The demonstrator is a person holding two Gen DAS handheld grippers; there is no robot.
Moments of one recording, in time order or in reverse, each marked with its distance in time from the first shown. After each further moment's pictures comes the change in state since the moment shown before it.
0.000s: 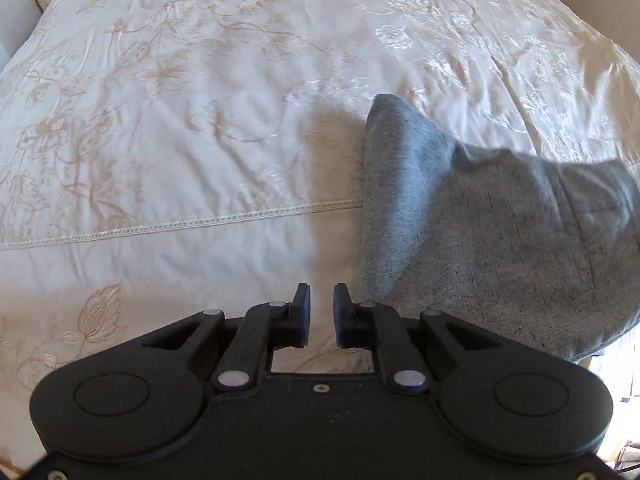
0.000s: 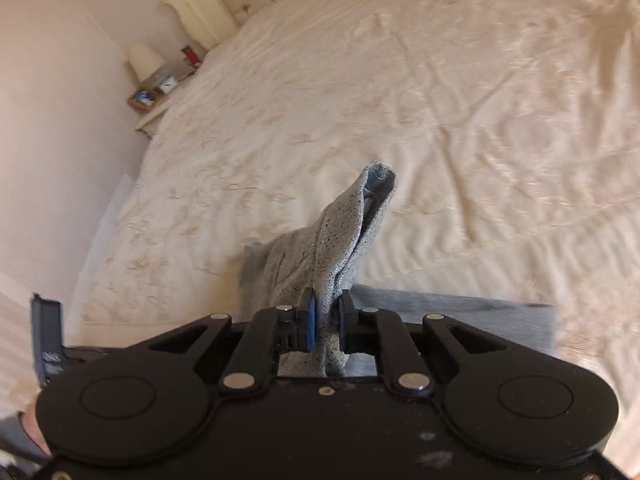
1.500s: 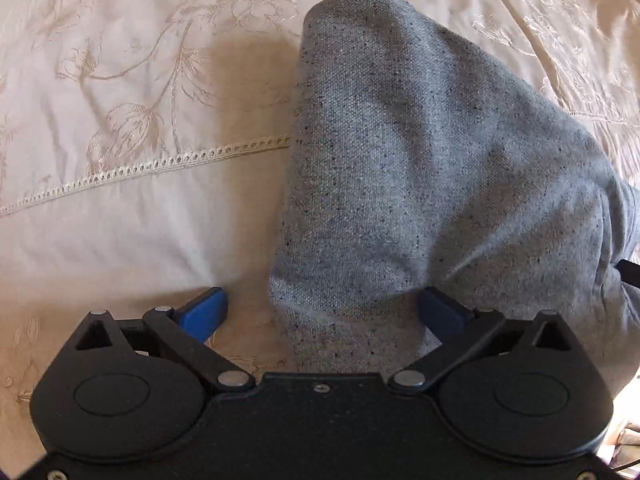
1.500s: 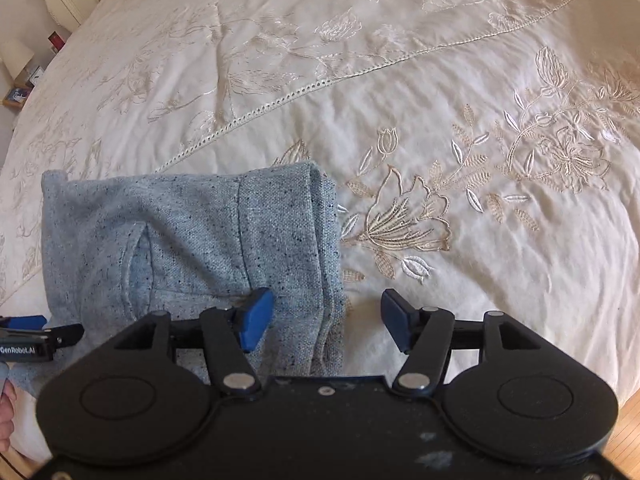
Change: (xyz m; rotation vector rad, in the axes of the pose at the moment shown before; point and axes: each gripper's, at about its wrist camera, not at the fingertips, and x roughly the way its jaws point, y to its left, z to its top) left arm 0.101 -0.050 -0.003 0.003 0.145 0.001; right arm 0.068 -0.151 -0.077 0.161 0.110 -0.256
